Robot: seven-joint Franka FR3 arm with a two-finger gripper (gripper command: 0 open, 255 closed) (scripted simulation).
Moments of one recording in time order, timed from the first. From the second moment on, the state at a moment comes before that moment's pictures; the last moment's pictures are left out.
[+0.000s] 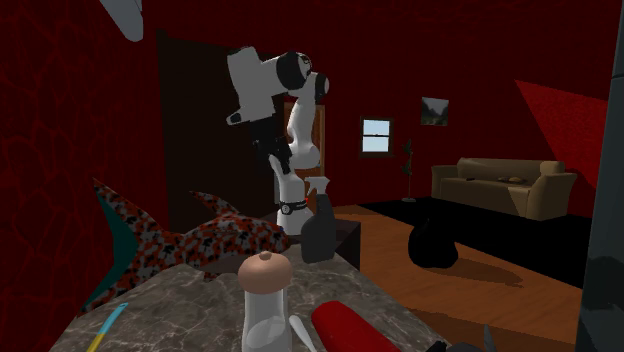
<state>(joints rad) -0.03 -0.48 0.25 -2.46 0.32 1.74 0.47</state>
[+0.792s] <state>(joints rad) 0.01 -0.10 0.37 -2.41 0.55 1.97 0.76</state>
